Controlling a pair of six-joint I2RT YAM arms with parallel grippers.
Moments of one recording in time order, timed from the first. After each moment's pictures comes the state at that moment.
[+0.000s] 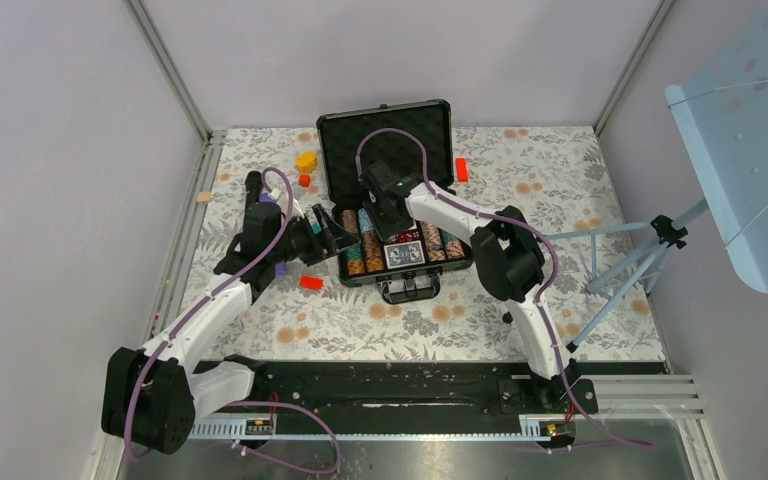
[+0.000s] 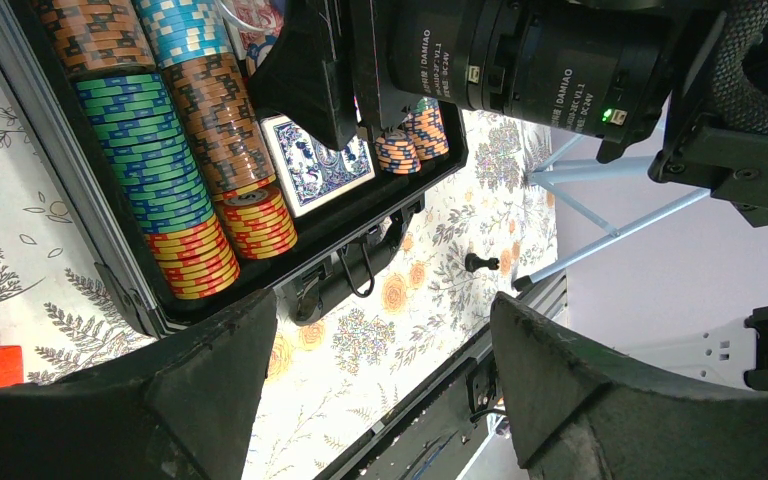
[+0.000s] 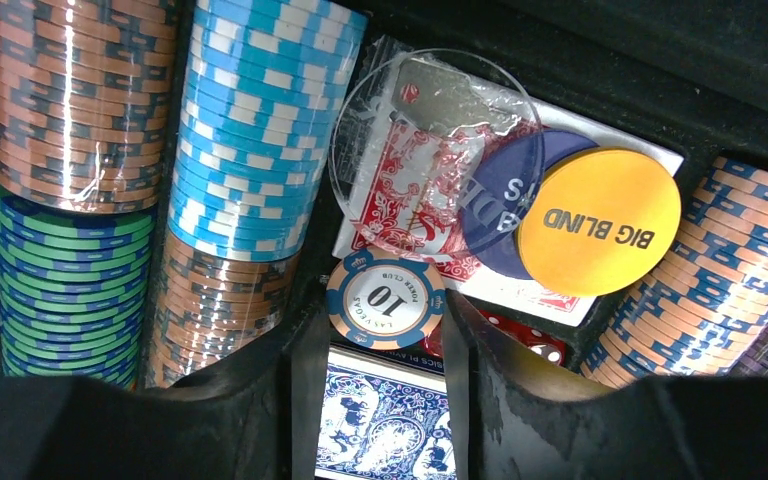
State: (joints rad) left arm -0.28 1.09 0.66 -0.06 0.53 -0.78; right arm 0.73 2.27 1.87 -0.74 0.11 0.19
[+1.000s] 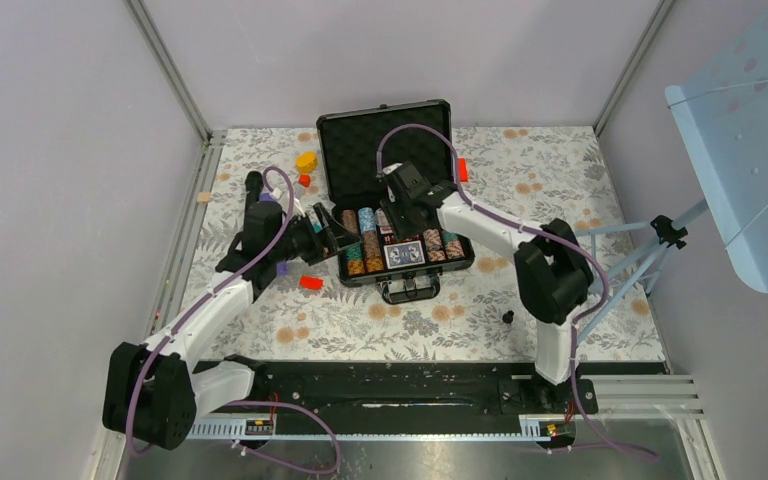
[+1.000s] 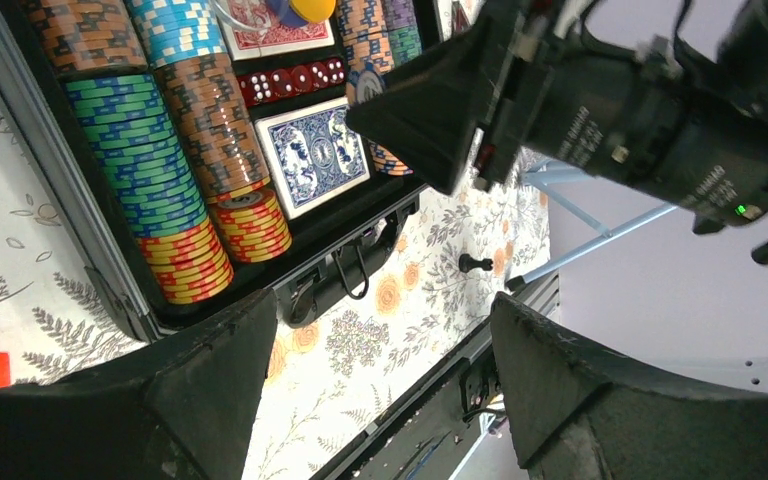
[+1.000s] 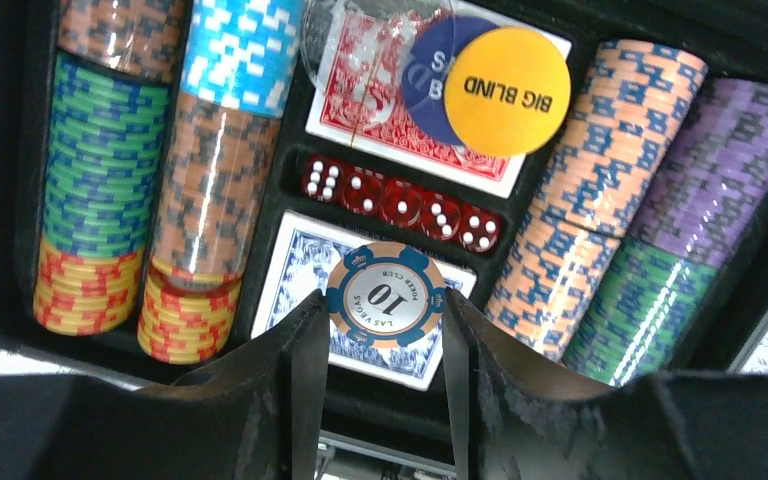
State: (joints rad) left arm -0.28 1.10 0.66 -0.05 0.53 -0.79; right arm 0.71 1.98 1.56 -0.60 0.11 0.18
